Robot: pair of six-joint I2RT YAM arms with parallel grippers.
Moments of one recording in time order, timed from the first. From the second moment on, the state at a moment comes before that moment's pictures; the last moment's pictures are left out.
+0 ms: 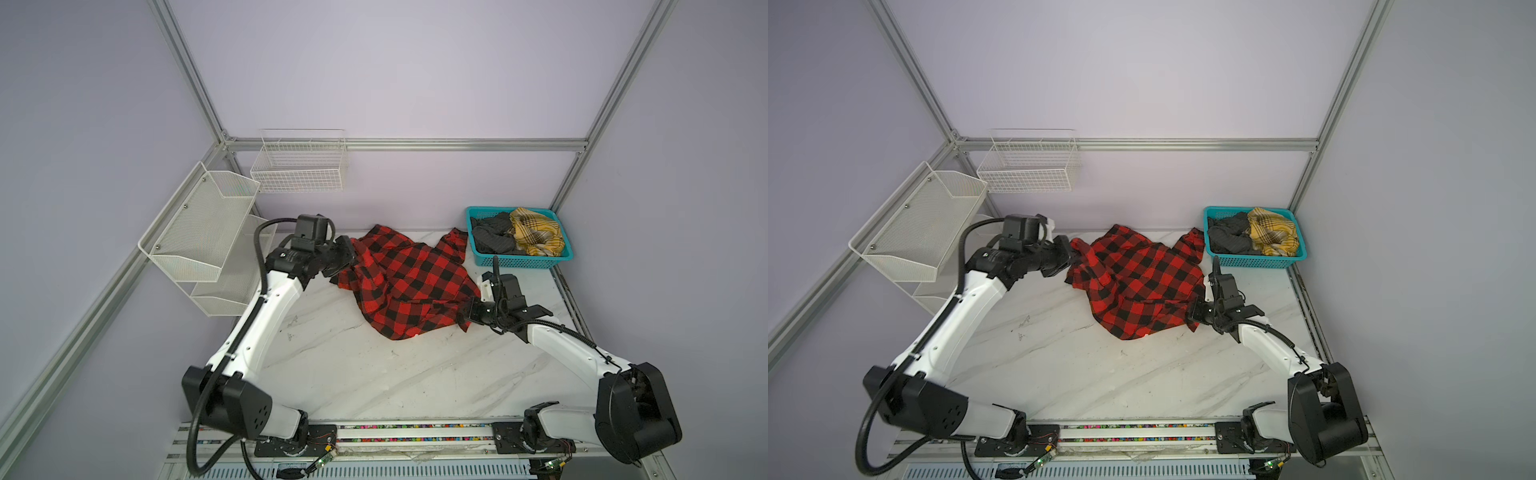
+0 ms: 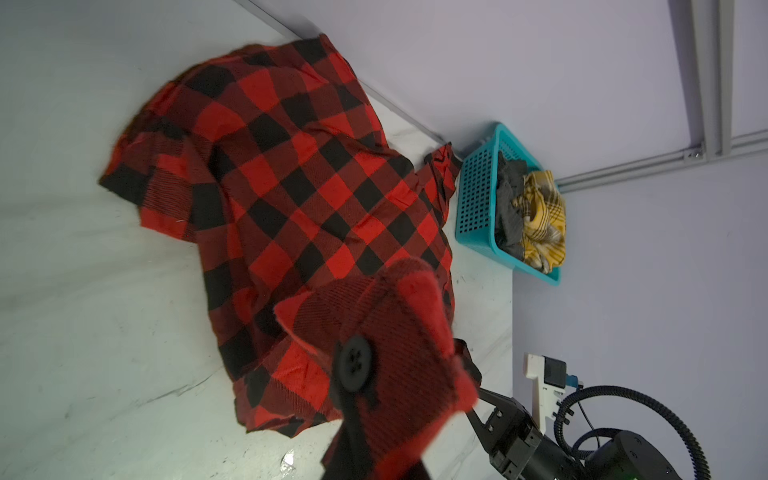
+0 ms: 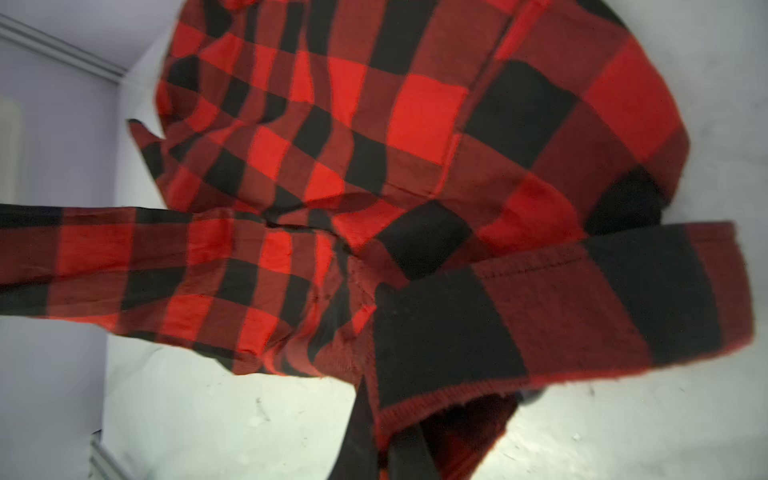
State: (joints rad) left arm -0.27 1.53 1.59 -0.75 0.25 -0.73; right arm 0.31 1.30 0.75 -0.34 -0.24 0.58
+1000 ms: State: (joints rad) left arm -0.15 1.67 1.51 -0.66 0.23 -0.75; right arm 0.42 1.45 1.07 -0.61 0.05 0.61
